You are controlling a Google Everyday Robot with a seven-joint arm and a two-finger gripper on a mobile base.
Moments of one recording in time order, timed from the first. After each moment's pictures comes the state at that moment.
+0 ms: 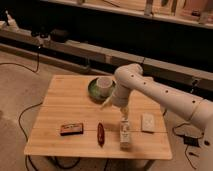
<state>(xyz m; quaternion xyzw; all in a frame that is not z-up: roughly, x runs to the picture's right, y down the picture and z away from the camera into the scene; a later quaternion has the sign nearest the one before) 0.061 0.152 0.772 -0.30 -0.31 -0.46 0.77</state>
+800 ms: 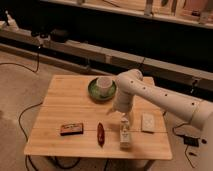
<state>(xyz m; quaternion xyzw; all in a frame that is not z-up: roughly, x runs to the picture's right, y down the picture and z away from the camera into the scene) 0.094 0.176 0.777 -0.36 -0.27 -0.45 0.77</state>
